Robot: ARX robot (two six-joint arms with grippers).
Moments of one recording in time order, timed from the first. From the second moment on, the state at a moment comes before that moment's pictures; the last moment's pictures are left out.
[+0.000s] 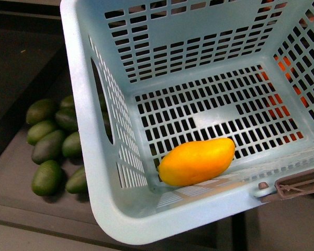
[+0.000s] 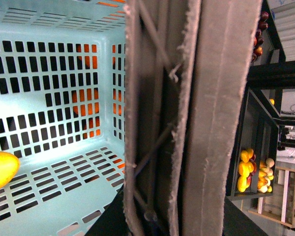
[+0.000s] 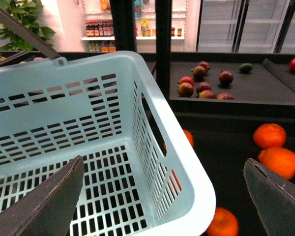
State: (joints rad) left arm -0.76 1.78 1.47 -0.28 0.10 -1.04; right arm -0.12 0.41 0.02 0.42 -0.12 0.00
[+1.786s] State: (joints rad) left arm -0.76 1.78 1.47 -0.28 0.10 -1.04; right arm -0.67 1.13 0.36 0.17 -0.41 -0.04
